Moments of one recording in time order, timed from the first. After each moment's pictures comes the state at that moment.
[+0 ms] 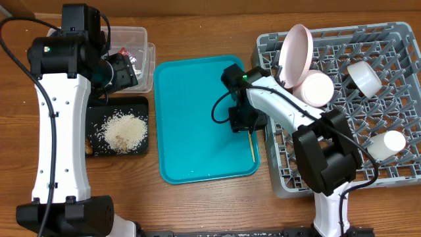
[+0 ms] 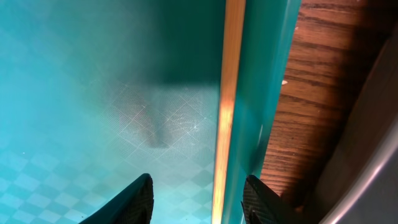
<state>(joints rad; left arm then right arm) 0.02 1.70 1.93 -1.46 0.02 -0.34 0.53 2.11 1.57 -1.14 -0.02 0.41</state>
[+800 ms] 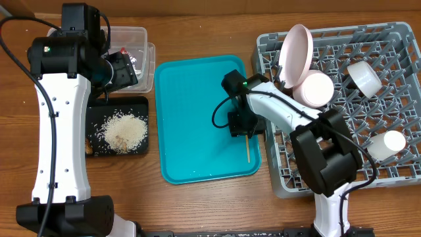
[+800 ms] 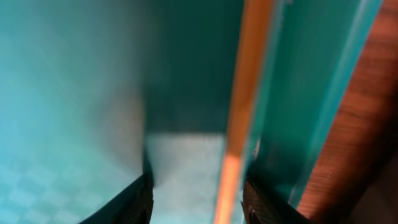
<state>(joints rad) 0.02 1.70 1.93 -1.45 0.02 -0.34 0.53 2.10 1.48 -1.04 -0.06 0.41</state>
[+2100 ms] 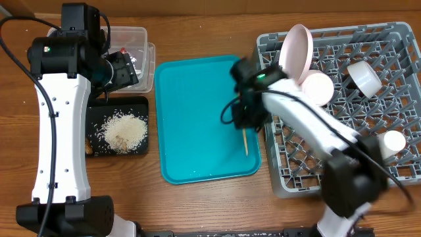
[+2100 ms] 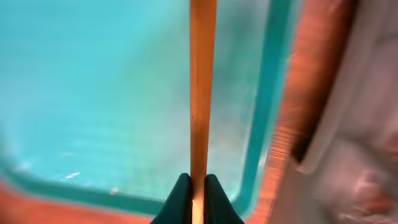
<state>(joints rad) 0.02 1.70 1.93 -1.44 0.02 -0.34 0.50 1.87 1.55 -1.17 -0.14 0.34</state>
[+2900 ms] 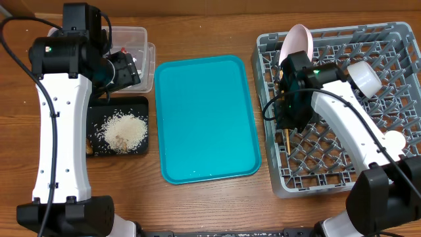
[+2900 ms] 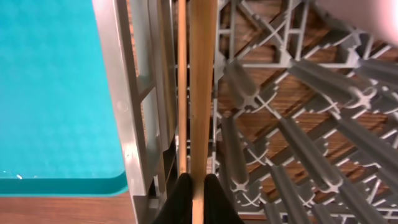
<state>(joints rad) 0.01 1.70 1.93 -1.44 0.04 -0.34 0.26 1.72 1.40 -1.24 -0.04 0.17</state>
